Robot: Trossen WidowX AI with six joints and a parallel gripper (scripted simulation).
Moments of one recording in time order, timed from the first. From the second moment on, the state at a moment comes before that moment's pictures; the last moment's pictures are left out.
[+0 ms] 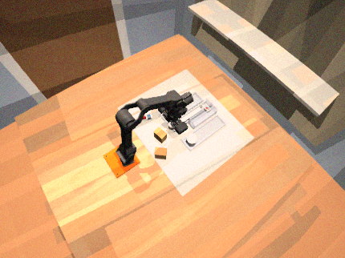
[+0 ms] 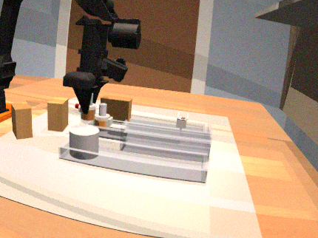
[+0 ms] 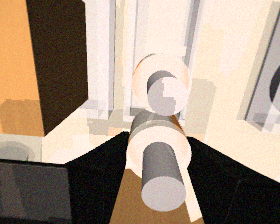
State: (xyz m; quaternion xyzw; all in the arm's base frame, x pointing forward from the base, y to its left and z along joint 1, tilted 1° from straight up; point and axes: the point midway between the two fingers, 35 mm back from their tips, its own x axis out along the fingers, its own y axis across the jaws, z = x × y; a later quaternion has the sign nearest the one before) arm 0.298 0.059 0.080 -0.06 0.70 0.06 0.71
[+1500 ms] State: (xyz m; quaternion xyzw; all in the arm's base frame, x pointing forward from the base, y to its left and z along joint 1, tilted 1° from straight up) arm 0.316 0.062 0.082 -0.06 0.70 0.06 0.71
